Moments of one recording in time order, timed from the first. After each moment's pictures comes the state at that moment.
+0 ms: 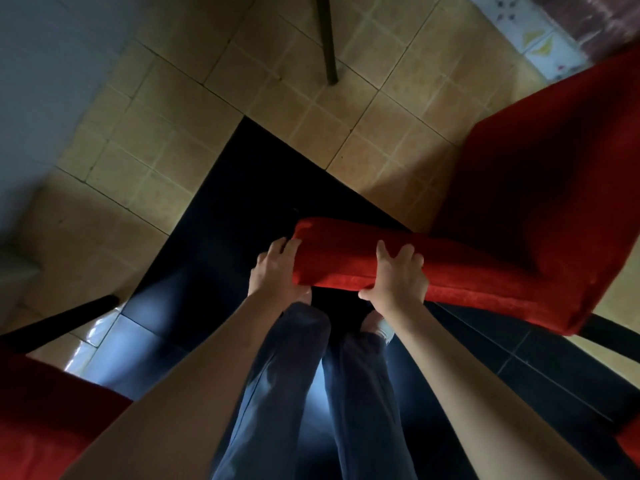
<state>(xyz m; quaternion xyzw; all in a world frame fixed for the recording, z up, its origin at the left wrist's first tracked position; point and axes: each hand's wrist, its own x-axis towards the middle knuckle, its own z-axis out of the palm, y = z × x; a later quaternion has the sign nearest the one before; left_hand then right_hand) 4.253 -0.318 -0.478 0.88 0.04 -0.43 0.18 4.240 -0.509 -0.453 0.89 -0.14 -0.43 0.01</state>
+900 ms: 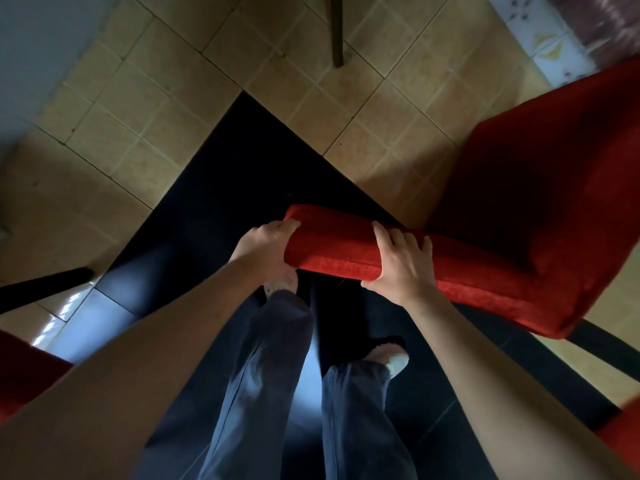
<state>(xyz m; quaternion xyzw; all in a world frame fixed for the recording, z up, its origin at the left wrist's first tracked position) 4.252 -0.309 -0.508 0.91 -0.09 -0.36 0.19 4.223 -0.556 -0.491 0.95 0.05 -0.32 0.00</state>
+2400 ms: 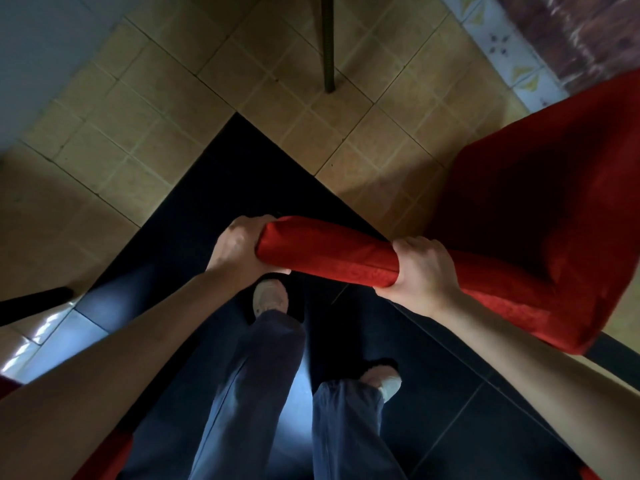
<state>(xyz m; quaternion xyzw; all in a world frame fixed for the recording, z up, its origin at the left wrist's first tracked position) 4.278 -0.298 -0.483 0.90 0.01 -0.26 0.37 4.260 -0.582 -0.452 0.97 0.11 -0.17 -0.10</state>
